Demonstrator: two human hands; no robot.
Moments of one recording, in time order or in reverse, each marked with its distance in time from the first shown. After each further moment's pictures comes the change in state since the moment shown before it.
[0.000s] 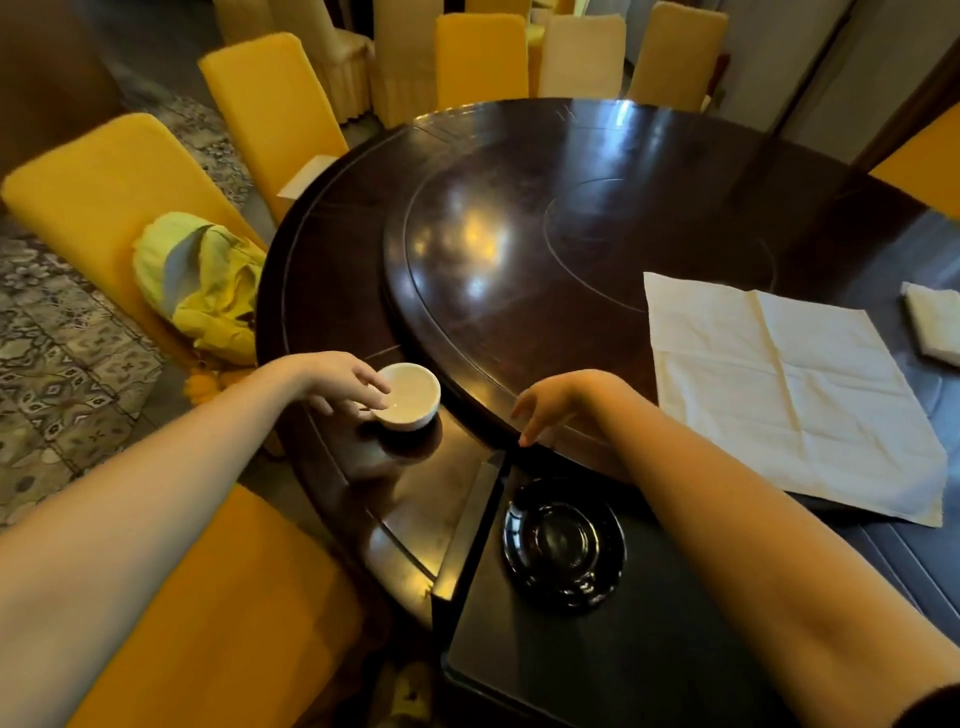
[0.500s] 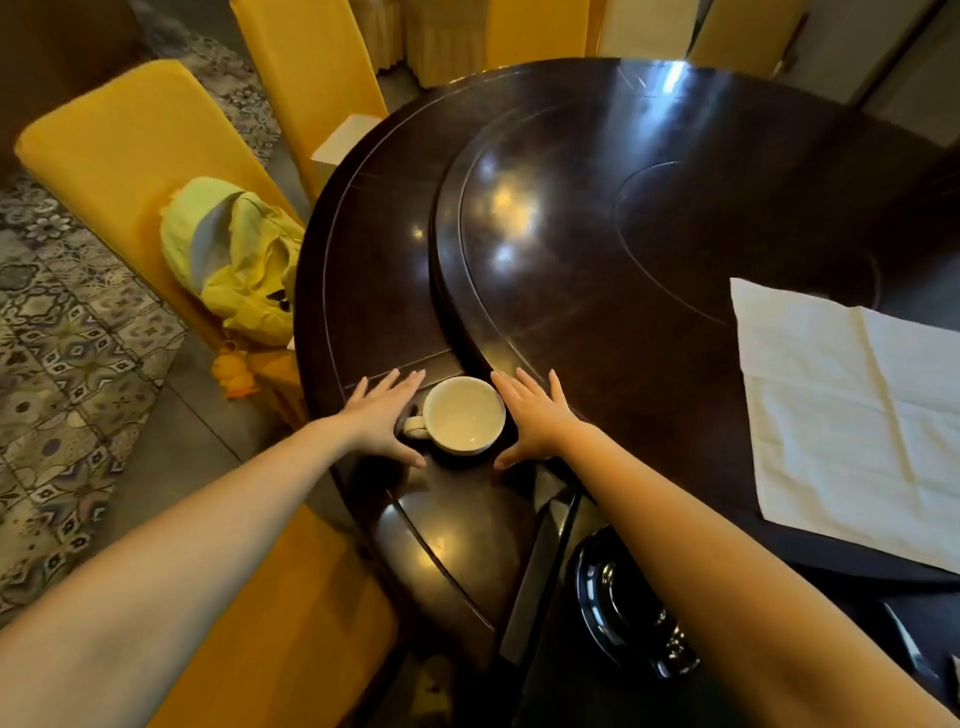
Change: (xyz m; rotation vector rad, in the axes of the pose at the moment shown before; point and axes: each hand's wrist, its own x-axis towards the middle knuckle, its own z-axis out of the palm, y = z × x) left_hand 0.082 -0.083 0.015 0.374 0.200 0.230; right_hand 0.110 -0.068 0.024 -0.293 0.440 -0.174
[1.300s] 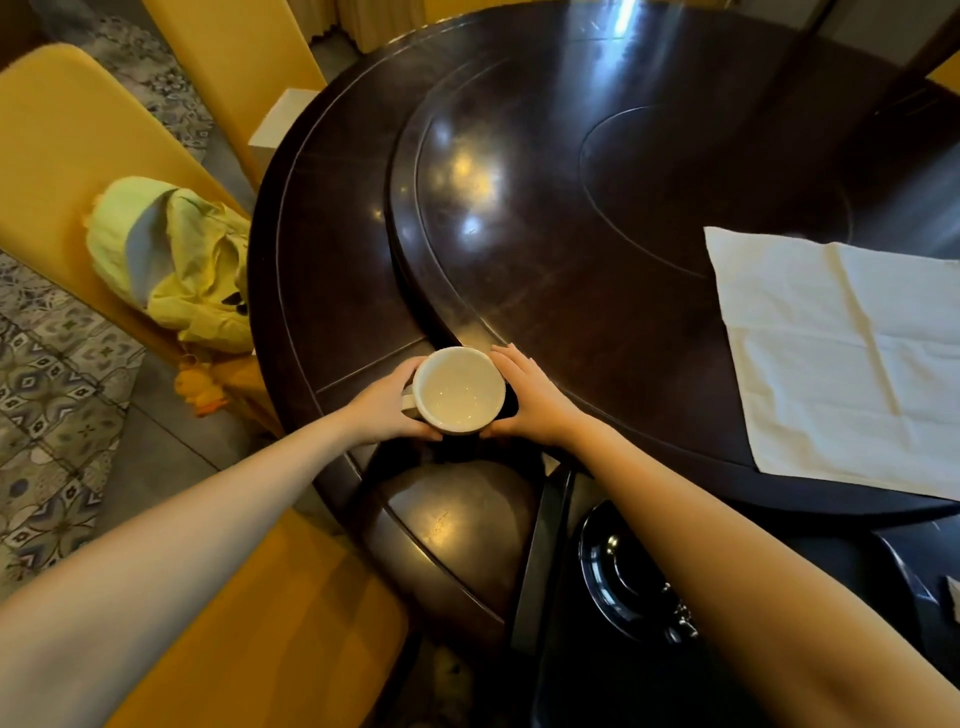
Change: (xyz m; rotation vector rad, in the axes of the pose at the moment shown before) left_hand 0.023 0.024 -0.002 -0.523 0.076 0.163; right_hand -0.011 0.014 0.011 0.550 0.286 -0.083
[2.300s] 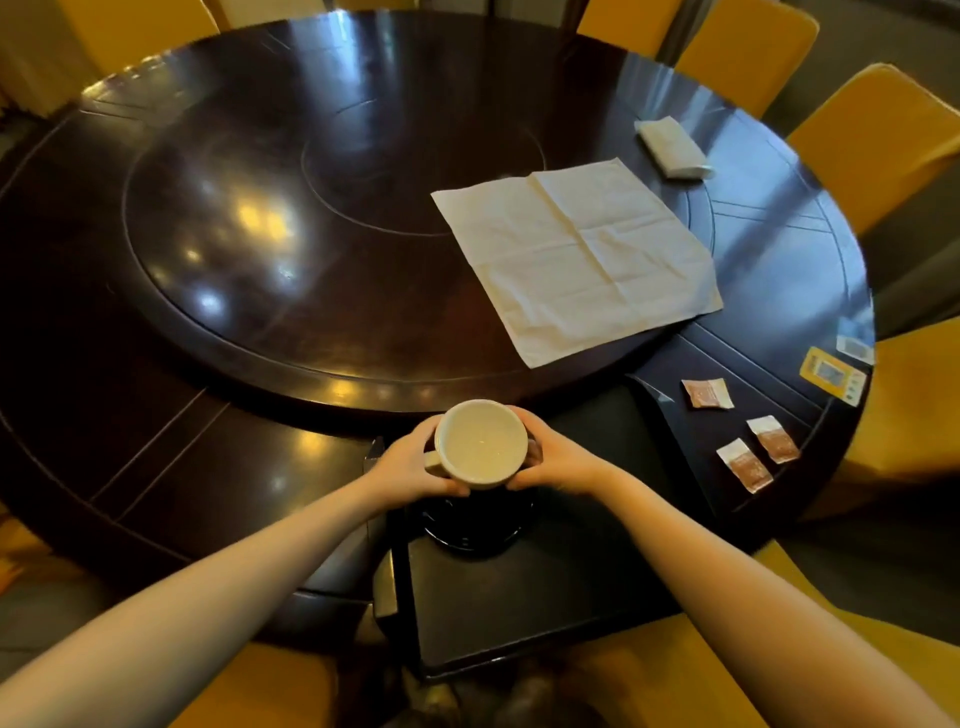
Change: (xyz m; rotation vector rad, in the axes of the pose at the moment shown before) left_hand -0.014 0.137 0.196 -0.003 -0.398 0.226; right_hand -0.265 0.078 -0.020 0.746 0.185 0.428
